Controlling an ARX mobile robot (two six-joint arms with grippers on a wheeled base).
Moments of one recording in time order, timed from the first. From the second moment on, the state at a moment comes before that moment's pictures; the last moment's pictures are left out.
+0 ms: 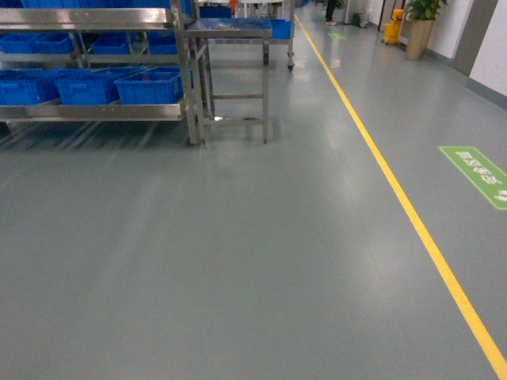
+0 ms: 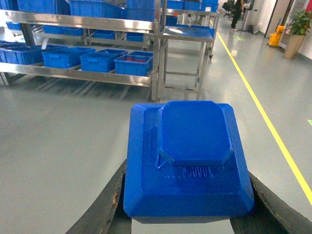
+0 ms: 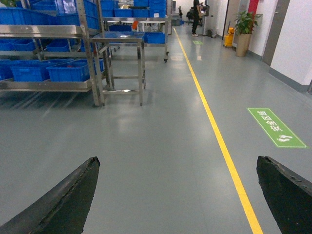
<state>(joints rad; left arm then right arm) -0.56 0.46 0.40 -0.01 -0.70 -0.11 0.00 0.01 0.01 0.00 0.00 0.00</state>
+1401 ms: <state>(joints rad) -0.56 0.46 0.40 0.00 -0.70 -0.11 0.00 0.01 0.01 -0.01 0.00 0.00</state>
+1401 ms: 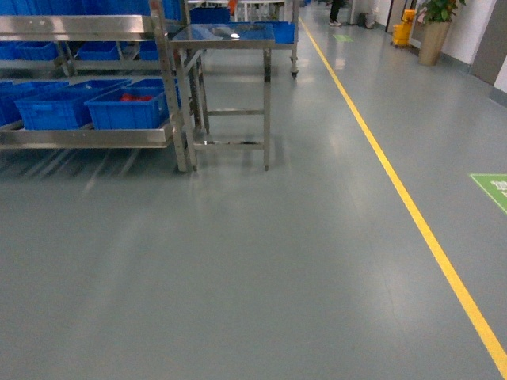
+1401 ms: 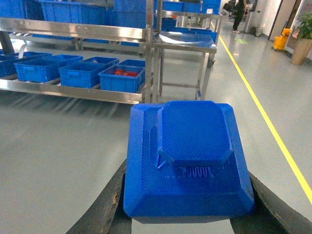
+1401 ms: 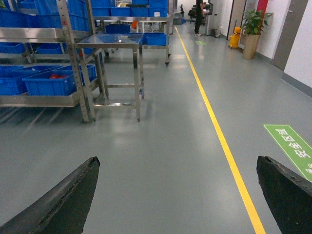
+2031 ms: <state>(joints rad) -0.56 0.46 0.40 0.00 -0.70 -0.11 0.00 0.01 0.01 0.00 0.00 0.00</state>
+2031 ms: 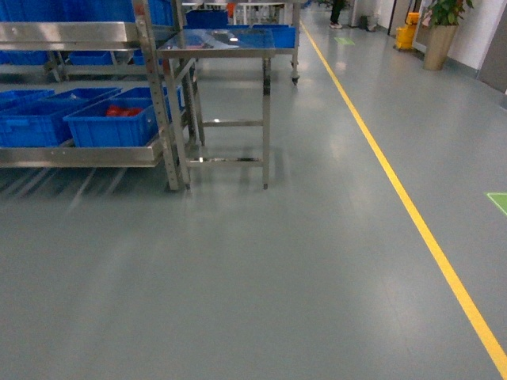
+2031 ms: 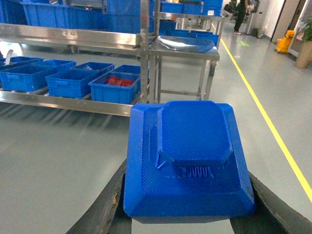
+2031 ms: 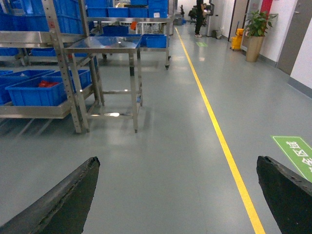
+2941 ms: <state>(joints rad) -0.56 0.46 0.40 -0.01 -0.70 -0.11 0.00 0.01 0.01 0.00 0.00 0.00</state>
